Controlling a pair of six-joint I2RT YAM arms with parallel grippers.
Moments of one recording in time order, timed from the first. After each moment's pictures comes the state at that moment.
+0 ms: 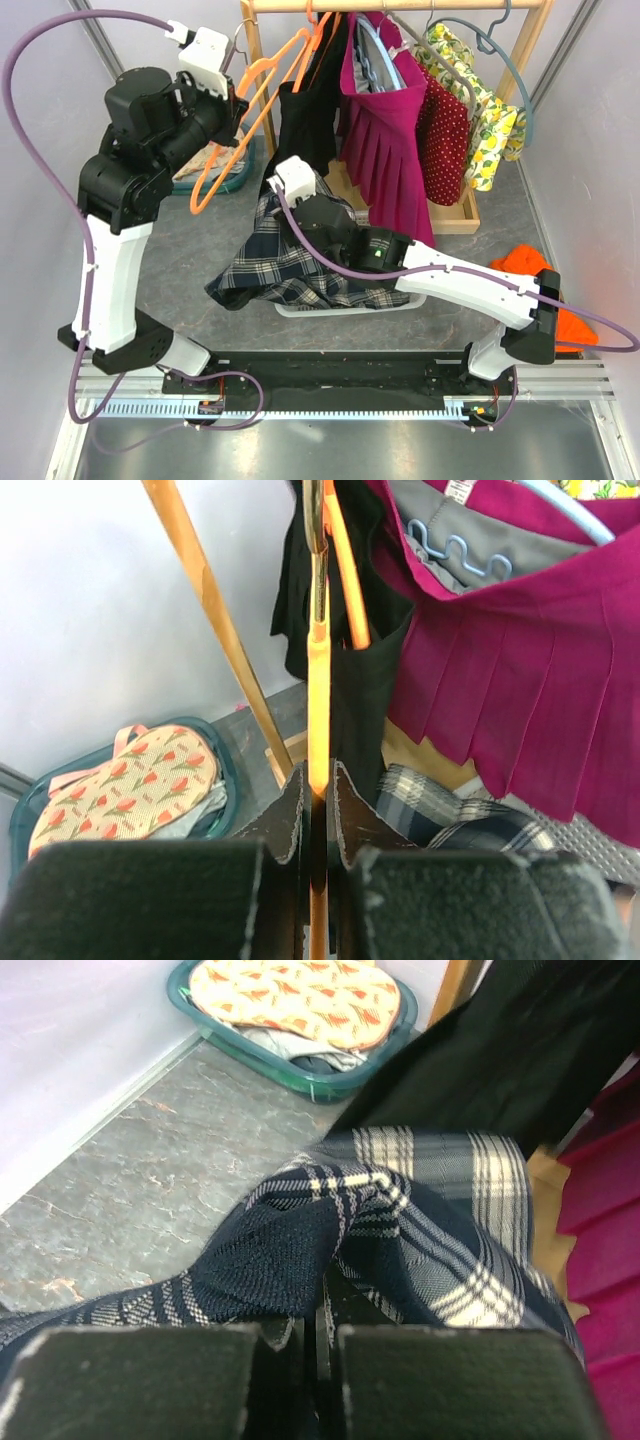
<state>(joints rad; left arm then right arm) -0.51 1.47 2.33 -0.98 -0.08 0.10 1.20 1.57 1.62 -0.31 0.58 0.15</state>
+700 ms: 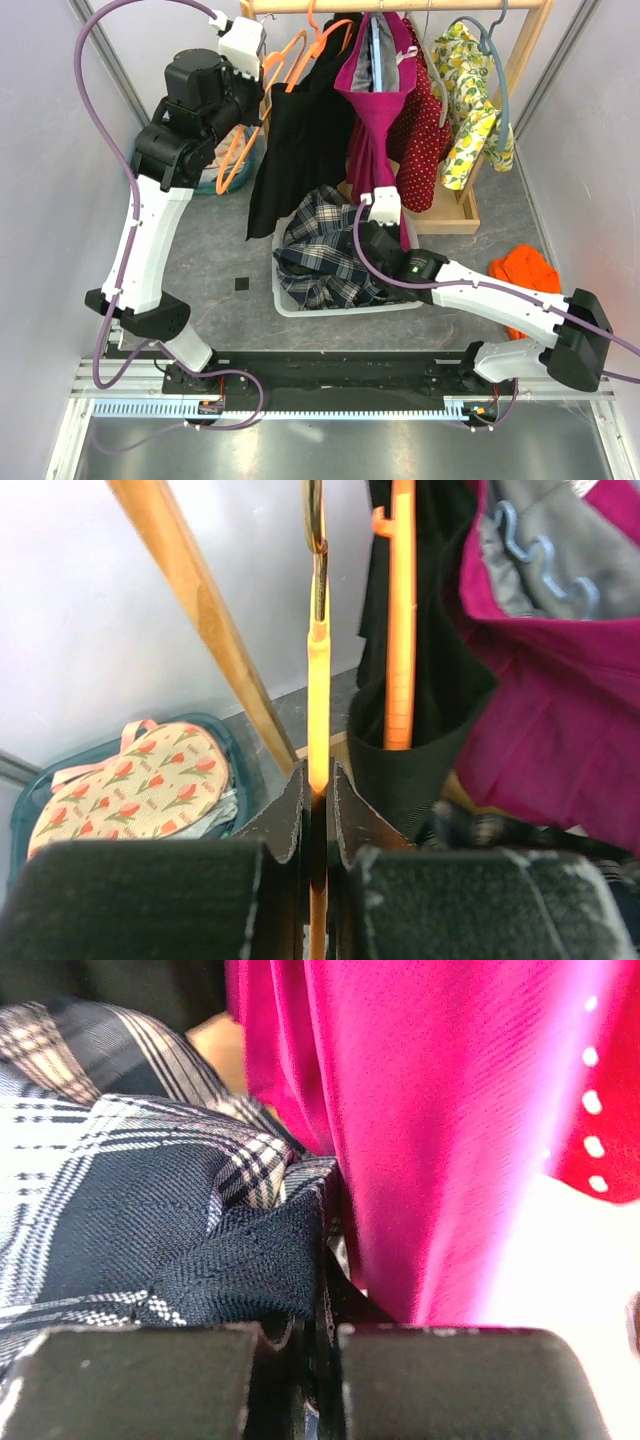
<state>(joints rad) -0.49 1.64 2.32 -0.85 -0.16 0.10 1.00 1.30 1.01 -0.33 0.92 0.44</state>
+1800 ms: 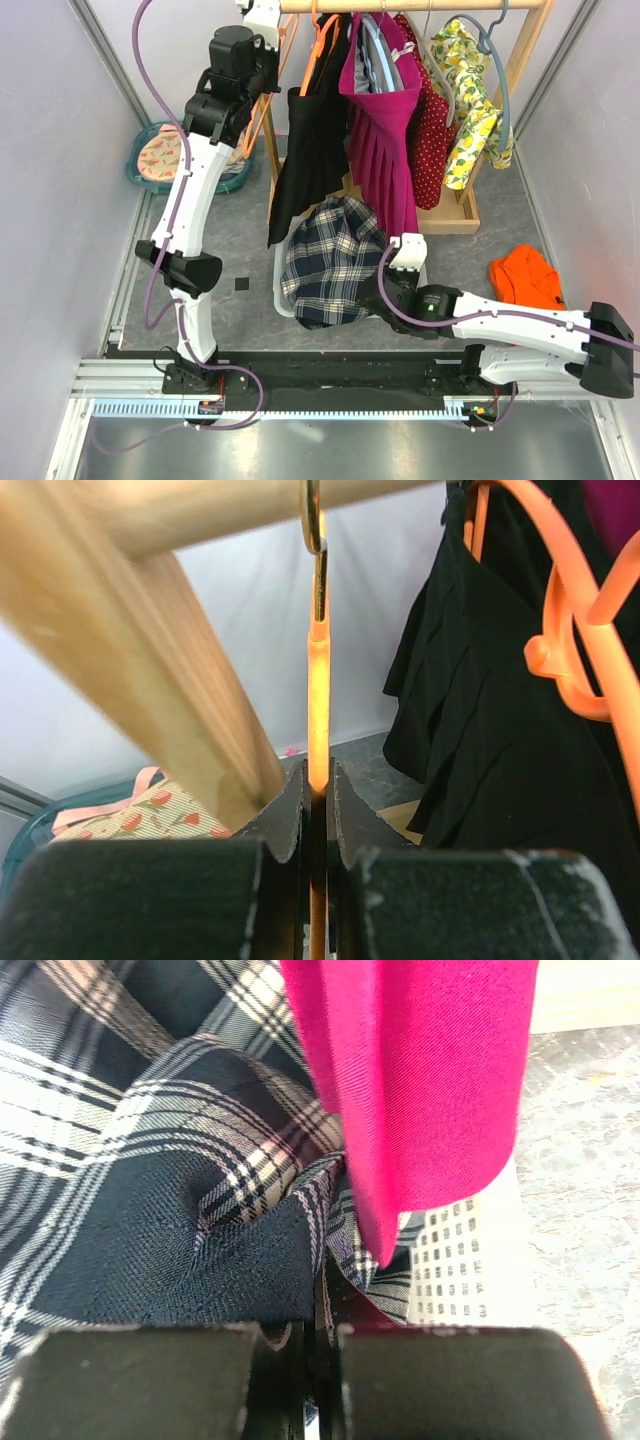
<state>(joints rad) -0.41 2.00 2.58 -0.70 -0.21 0.10 1.19 1.14 0.78 -0.61 0.98 0.99</state>
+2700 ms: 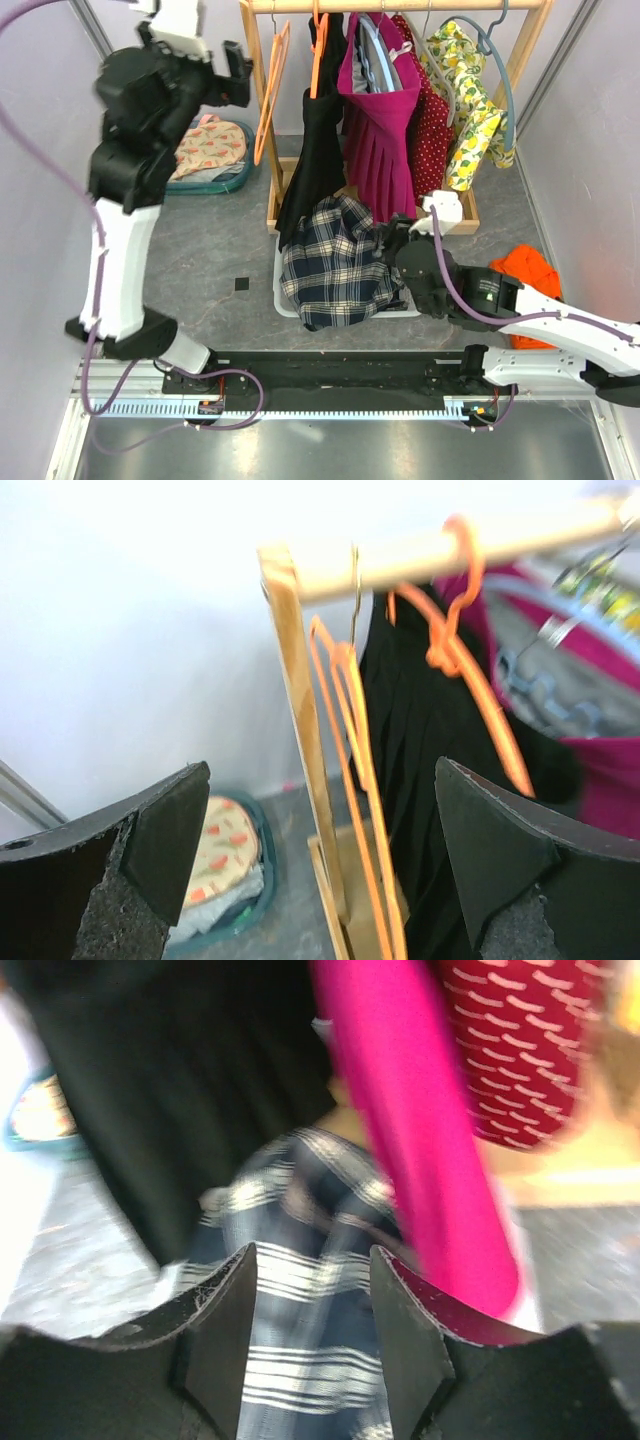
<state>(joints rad) -0.40 1.55 2.32 -0.68 -0.13 0.09 1.21 0.99 1.12 -0.55 1.04 0.70</state>
